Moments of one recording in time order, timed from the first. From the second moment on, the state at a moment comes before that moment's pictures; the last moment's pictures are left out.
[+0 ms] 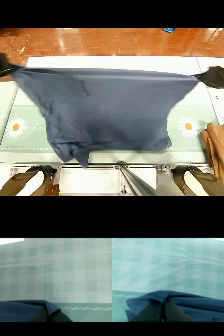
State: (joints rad) left arm 0.16 -1.03 1.37 1.32 -1.26 -1.58; right arm -0.21 -0.95 1.16 -1.16 1.14 1.47
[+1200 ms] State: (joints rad) left arm 0.13 -1.74 1.50 1.20 -1.40 -1.48; right arm -0.28 -1.75 1.43 -0.95 1.33 1.21
